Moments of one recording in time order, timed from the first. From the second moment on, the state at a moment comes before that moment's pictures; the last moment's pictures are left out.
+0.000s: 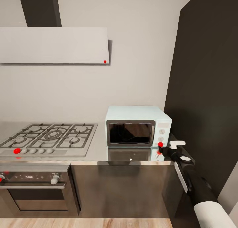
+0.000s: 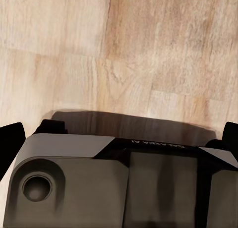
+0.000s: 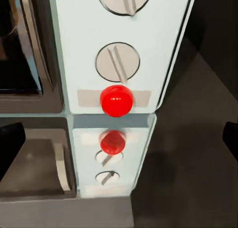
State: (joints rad) left arm -0.22 -0.09 -0.16 0.00 0.34 -0.12 -0.03; right arm -0.56 -0.09 -0.06 -1.09 0.04 0.40 0.02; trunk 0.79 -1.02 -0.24
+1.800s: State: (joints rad) left arm -0.22 -0.09 -0.16 0.00 0.34 -0.12 -0.03; right arm -0.56 -0.11 -0.07 -0.96 0.04 0.37 0.02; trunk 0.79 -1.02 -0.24
